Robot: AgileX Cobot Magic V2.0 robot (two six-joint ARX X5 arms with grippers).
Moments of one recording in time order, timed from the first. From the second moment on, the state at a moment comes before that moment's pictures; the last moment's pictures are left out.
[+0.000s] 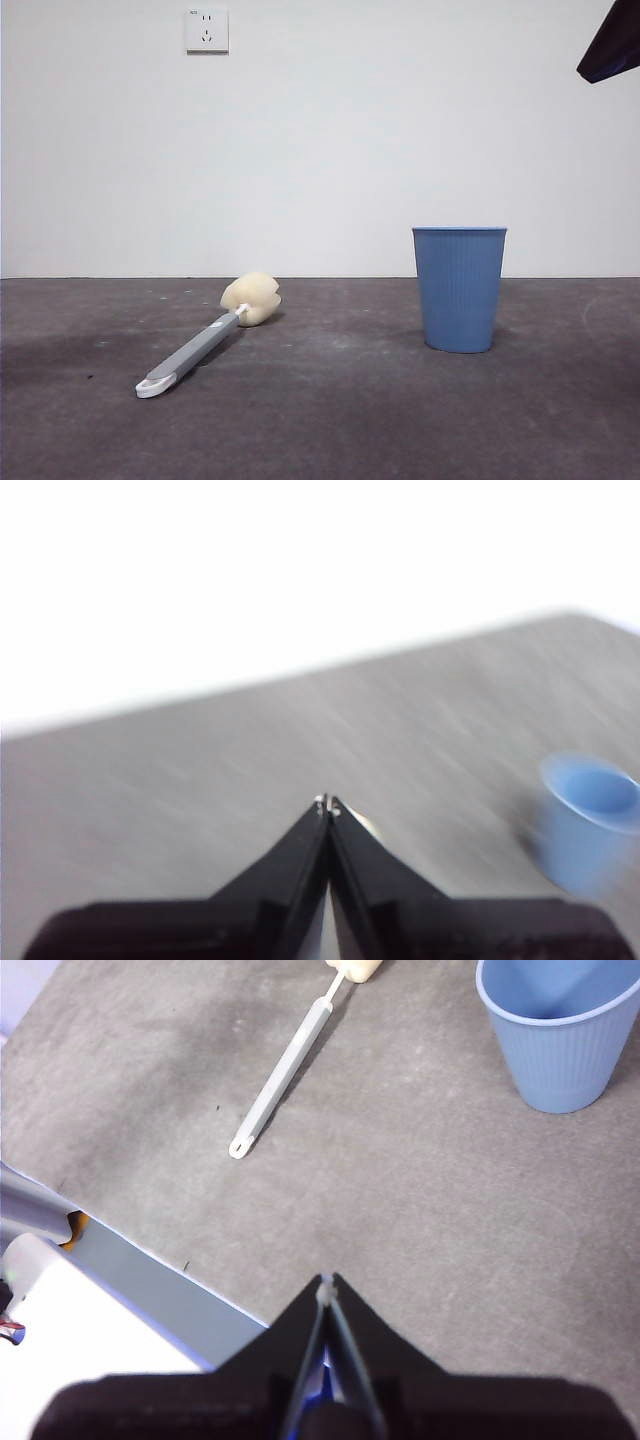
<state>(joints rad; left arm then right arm) -0.35 0.66 0.77 -0.26 -0.01 0.02 0.54 0.69 0.74 -0.74 -0.28 0.27</state>
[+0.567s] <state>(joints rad) 0.01 0.16 0.24 0.03 0.00 0.03 0.54 0.69 0.74 -0.74 -0.28 0.27</state>
